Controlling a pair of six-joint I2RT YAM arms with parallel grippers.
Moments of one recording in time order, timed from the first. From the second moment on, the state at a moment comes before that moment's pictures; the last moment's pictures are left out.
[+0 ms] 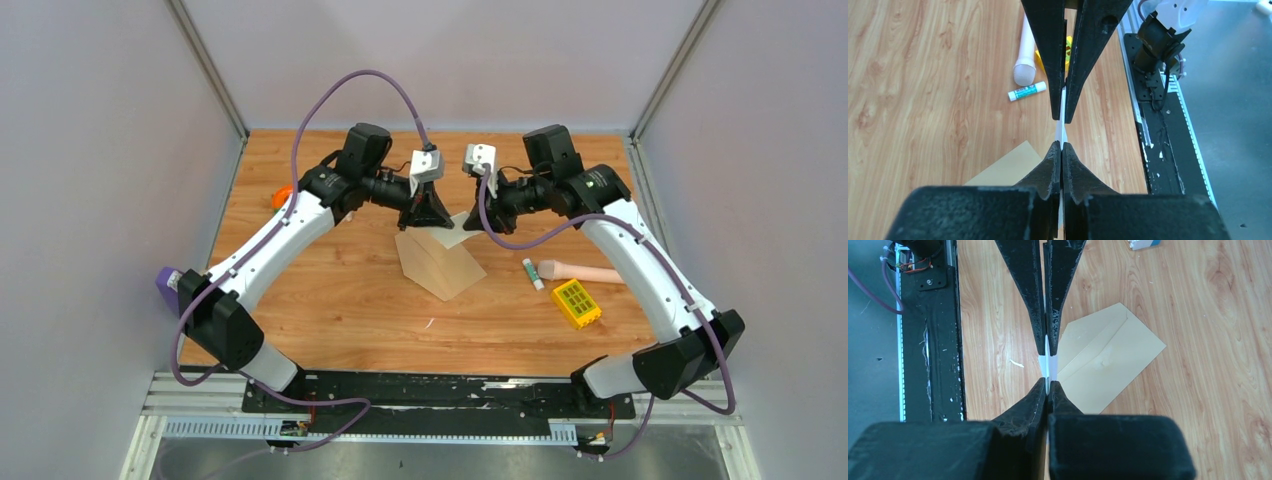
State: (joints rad) left arm -0.58 1.54 1.50 -0.56 1.04 0.43; right arm 0.48 1.41 1.57 -0.94 -0.78 -0.59
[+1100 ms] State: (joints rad) left arm -0.59 1.54 1.50 -0.60 0.96 0.51; right arm 0.44 1.32 1.58 -0.94 -0.69 -0.61
